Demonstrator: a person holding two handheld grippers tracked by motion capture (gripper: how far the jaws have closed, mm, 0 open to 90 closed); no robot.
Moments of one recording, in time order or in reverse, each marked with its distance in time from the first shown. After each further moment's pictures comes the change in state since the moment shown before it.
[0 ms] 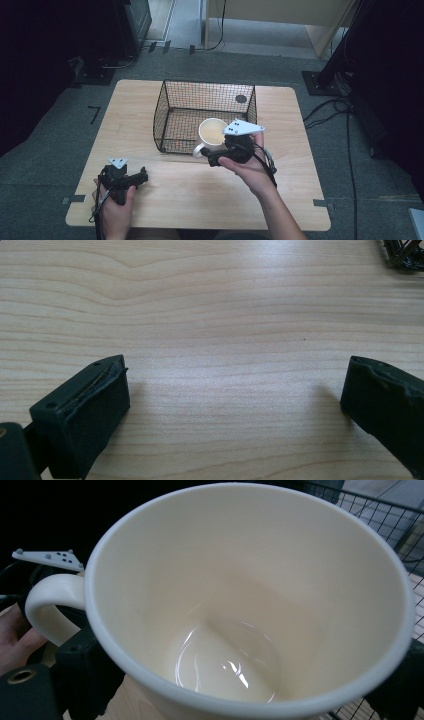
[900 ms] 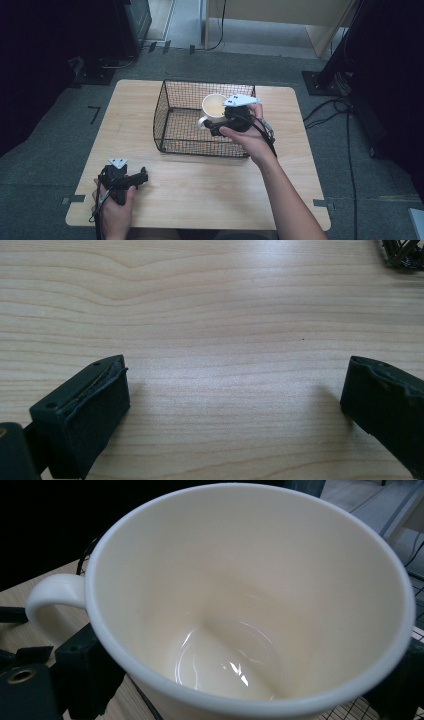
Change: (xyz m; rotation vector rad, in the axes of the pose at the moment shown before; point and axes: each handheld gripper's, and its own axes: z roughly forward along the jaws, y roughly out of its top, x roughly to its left) left arm 0.000 0.000 0.000 -0.002 -0.002 0.003; right arm -0.063 0.029 0.046 -0.011 -0.058 -0.043
